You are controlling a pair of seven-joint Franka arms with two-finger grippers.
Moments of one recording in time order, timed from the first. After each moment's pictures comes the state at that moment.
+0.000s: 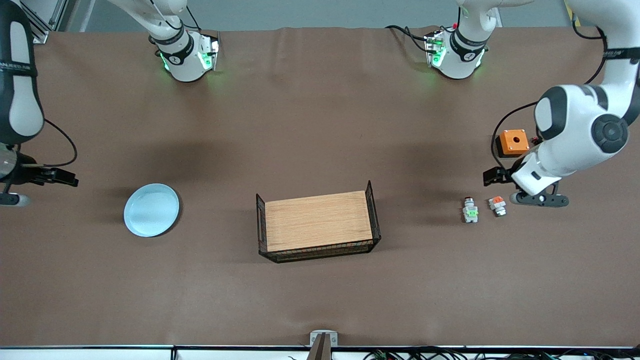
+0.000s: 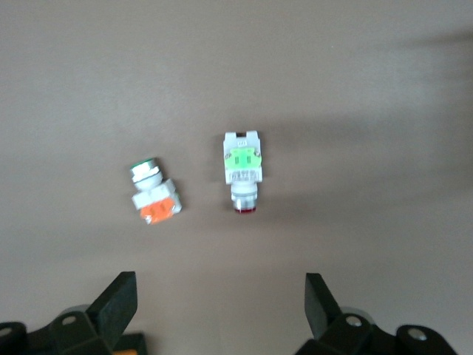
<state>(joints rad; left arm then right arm) 0.03 0.22 -0.07 -2.06 -0.04 2.23 0.09 -0.24 0.25 -0.07 -1.87 -0.03 2.05 -0.24</state>
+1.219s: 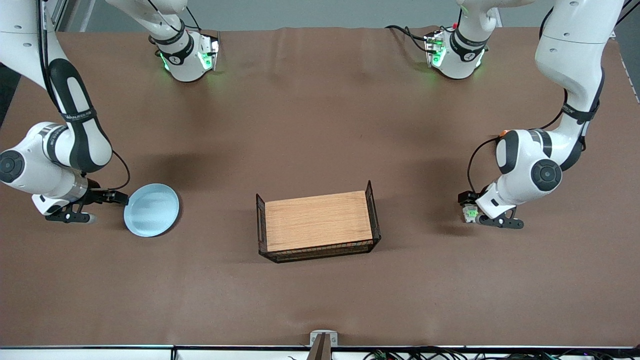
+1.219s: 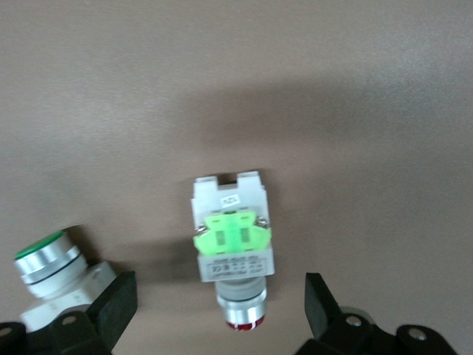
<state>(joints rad) 0.01 0.51 -0.08 -2.02 0.02 2.46 0.07 -0.17 0.45 -0.07 -2.01 0.03 2.41 -0.20</state>
